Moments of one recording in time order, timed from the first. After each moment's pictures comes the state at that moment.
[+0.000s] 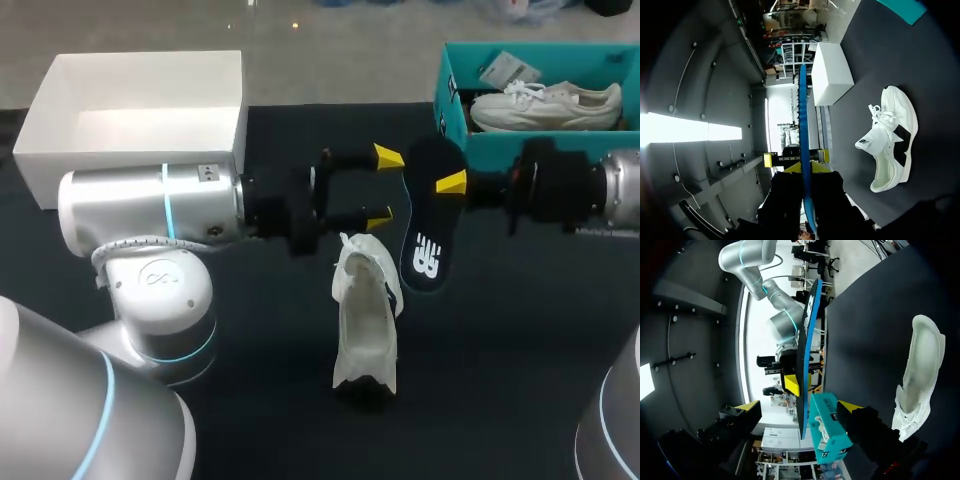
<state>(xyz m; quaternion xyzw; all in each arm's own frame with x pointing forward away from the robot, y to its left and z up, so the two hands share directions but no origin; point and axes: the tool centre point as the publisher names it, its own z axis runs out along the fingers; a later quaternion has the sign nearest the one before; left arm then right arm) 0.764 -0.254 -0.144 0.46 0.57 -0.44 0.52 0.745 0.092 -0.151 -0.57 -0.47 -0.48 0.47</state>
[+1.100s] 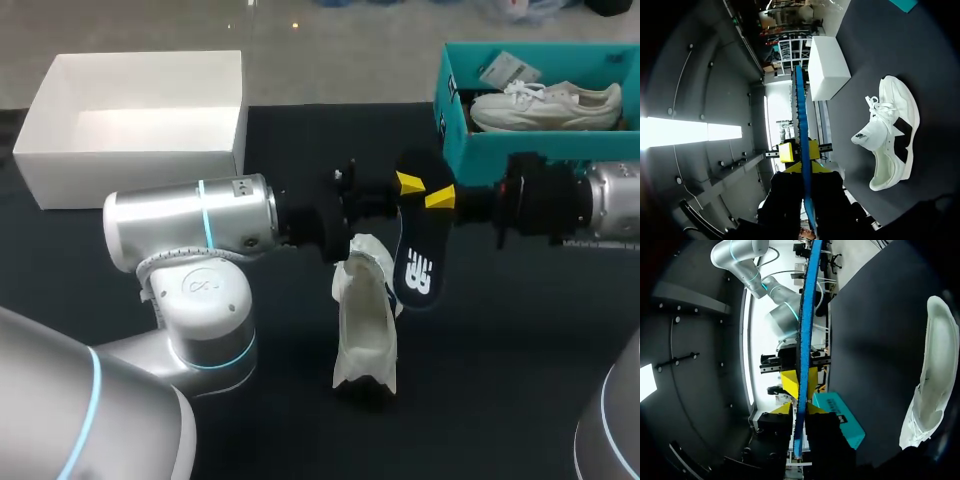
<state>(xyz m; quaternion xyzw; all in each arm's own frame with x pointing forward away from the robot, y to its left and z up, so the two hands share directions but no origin) 0.776 -0.290 -0.165 0.45 0.56 -0.45 0.54 0.736 0.104 -0.167 -0.57 -0.47 -0.47 0.48</state>
